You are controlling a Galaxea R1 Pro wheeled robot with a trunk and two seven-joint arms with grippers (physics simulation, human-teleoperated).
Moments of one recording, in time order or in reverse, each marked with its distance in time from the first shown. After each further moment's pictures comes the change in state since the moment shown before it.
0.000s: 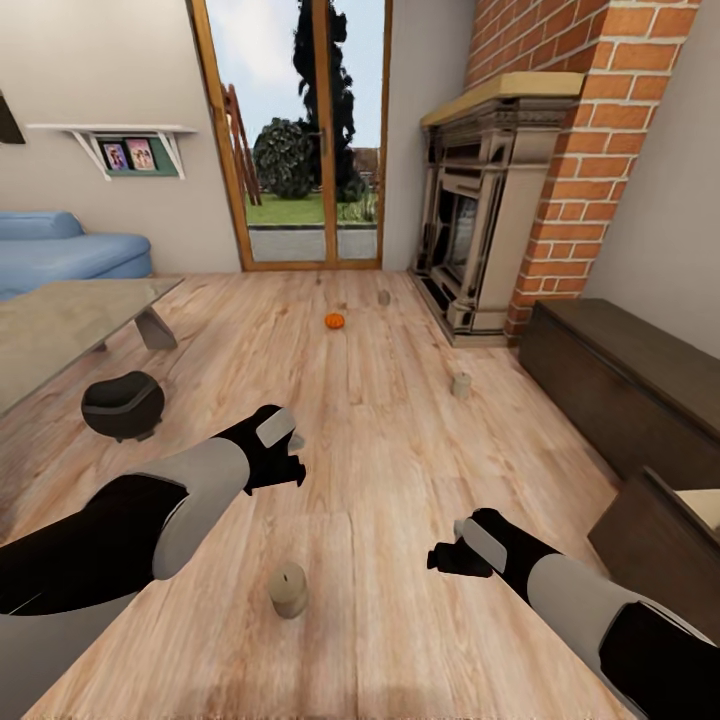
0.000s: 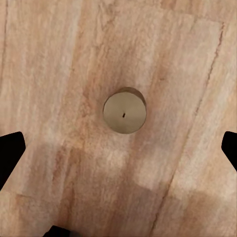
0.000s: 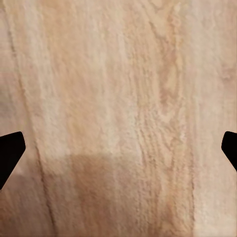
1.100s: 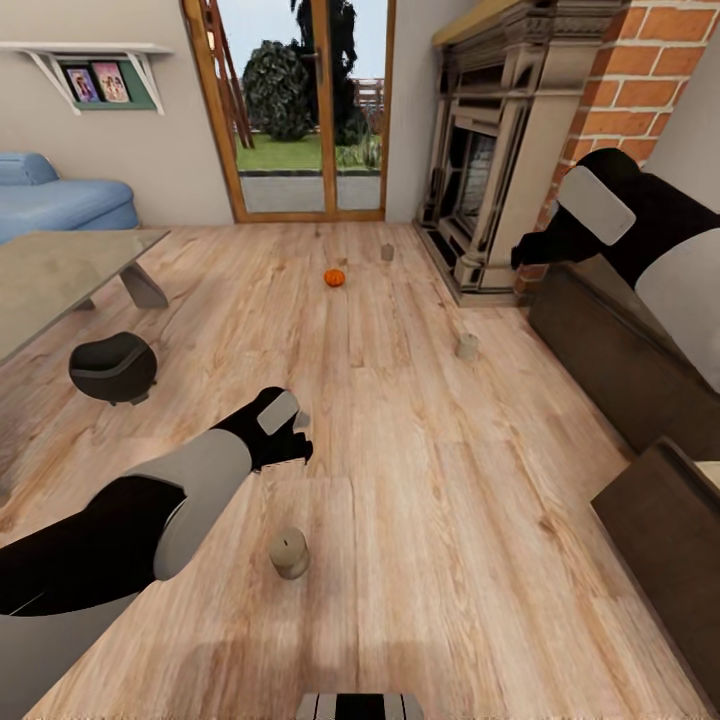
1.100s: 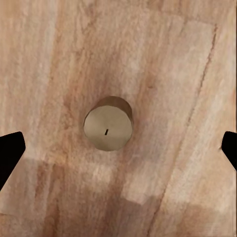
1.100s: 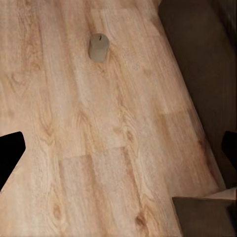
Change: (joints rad) left arm 0.000 -0.005 -0.002 -0.131 0.000 0.001 -0.003; right arm -0.962 -0.178 0.016 -0.175 0.005 0.360 -0.329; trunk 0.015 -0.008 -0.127
